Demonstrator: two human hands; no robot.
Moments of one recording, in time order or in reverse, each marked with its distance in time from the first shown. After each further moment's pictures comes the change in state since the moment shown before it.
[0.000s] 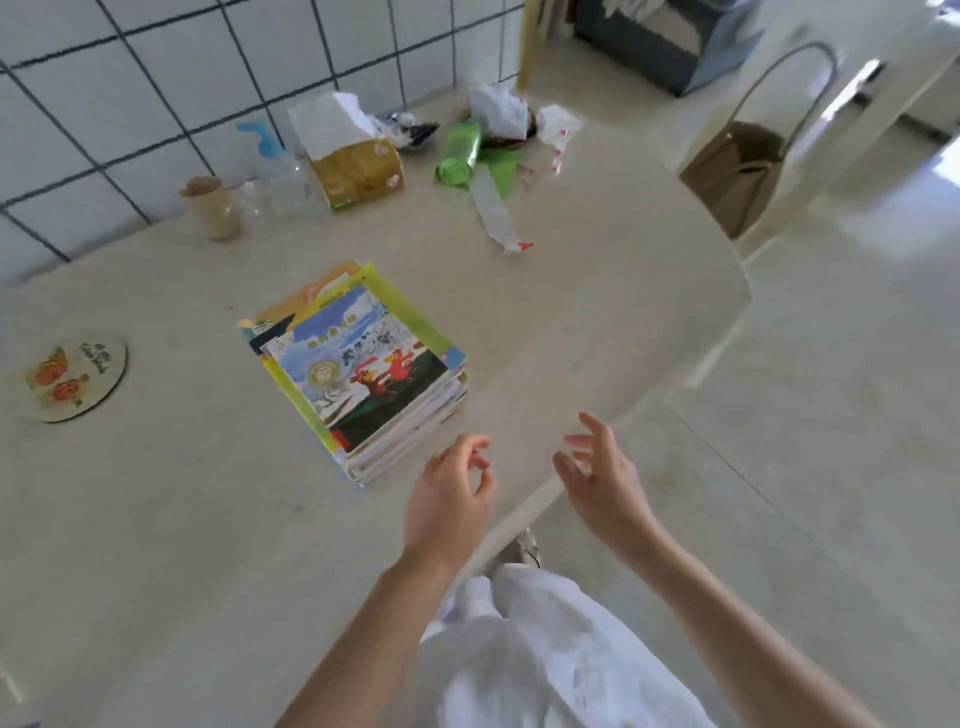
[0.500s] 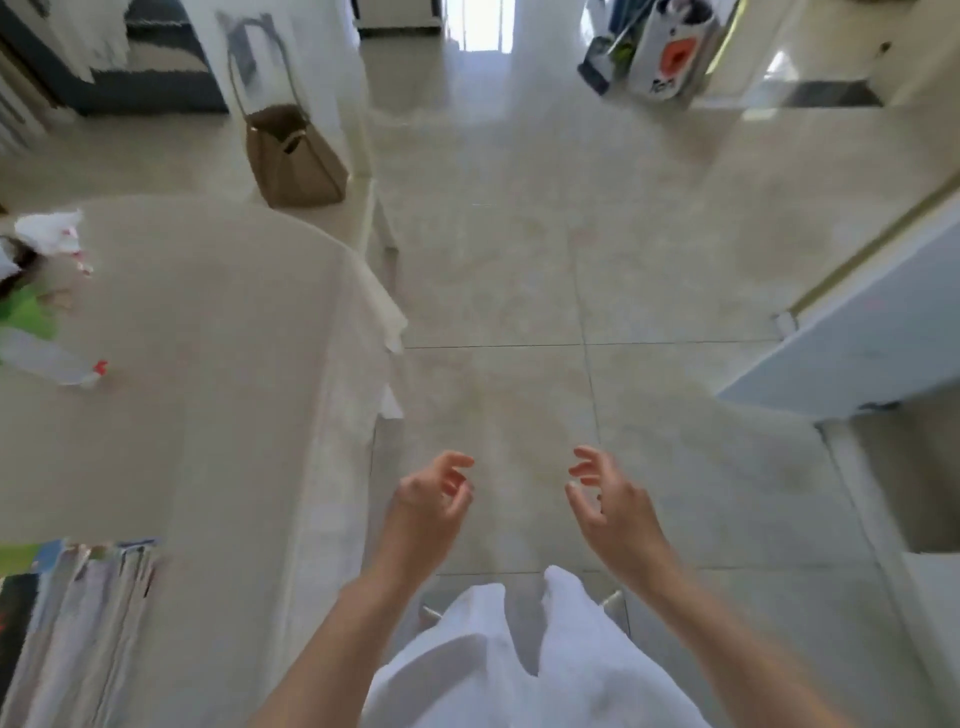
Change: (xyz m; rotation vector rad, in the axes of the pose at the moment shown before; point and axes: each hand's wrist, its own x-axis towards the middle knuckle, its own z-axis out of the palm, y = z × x) left_hand -0.089 0.133 0.166 0.147 -0.782 0.560; right_hand -0.224 0.187 -0.112 0.190 0.624 0.545
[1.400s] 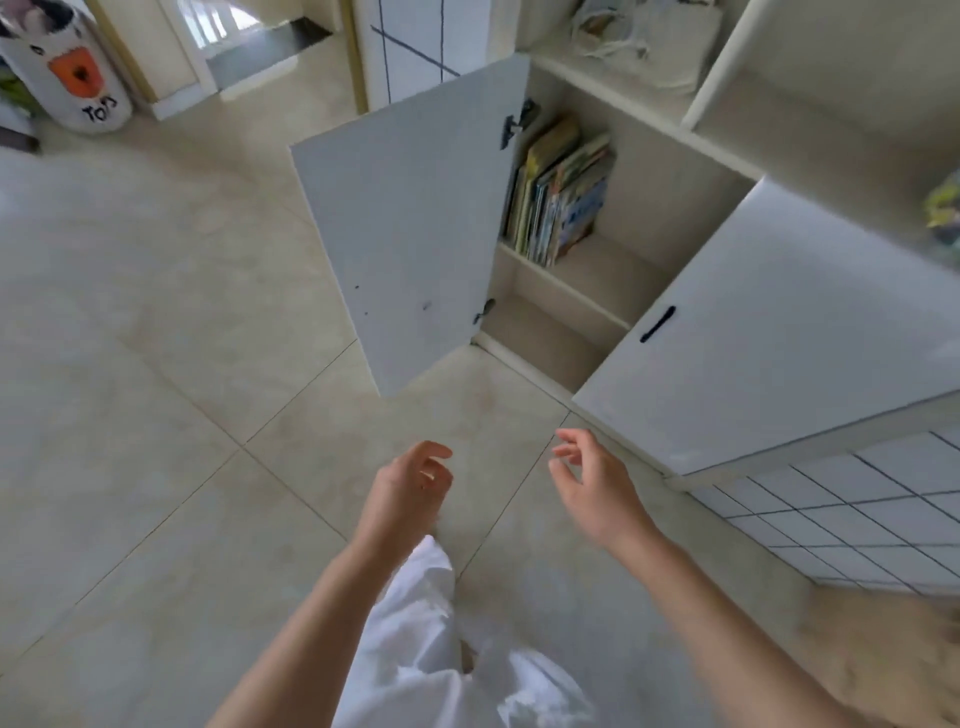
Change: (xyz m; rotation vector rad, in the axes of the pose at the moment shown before) left_hand 0.094 0.379 0.467 0.125 -0.768 0.390; right_hand -0.032 0.363 -0.378 0.233 0.576 0.681
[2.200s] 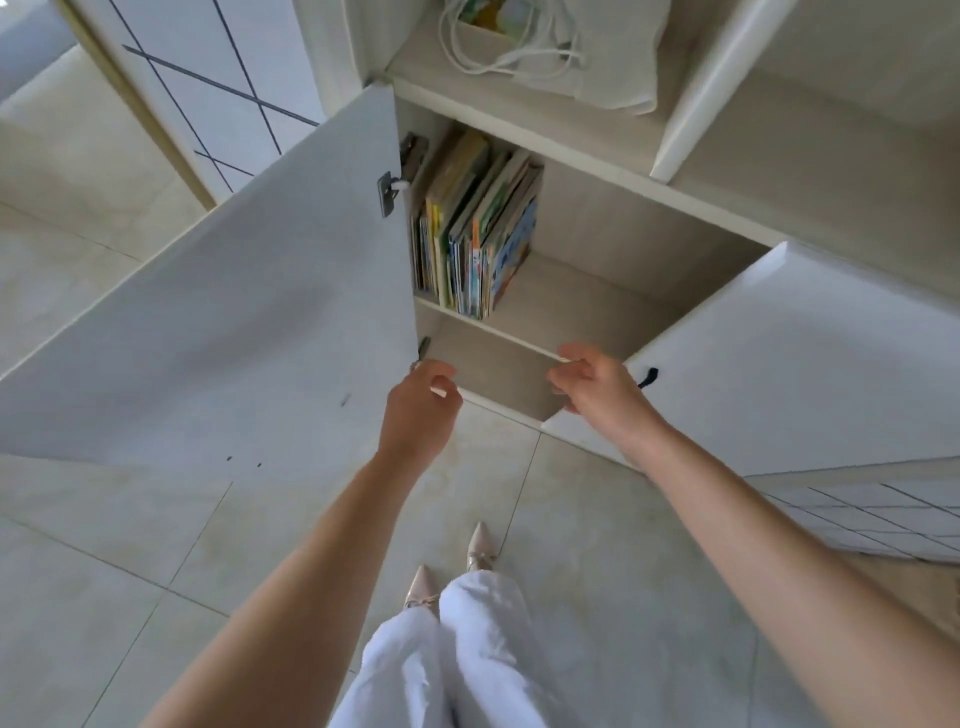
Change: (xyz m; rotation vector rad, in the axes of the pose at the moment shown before) left_hand 0.364 0.154 0.058 0.051 -0.124 0.113; right_hand 0.324 -0.030 -0.115 0.348 0.129 0.305
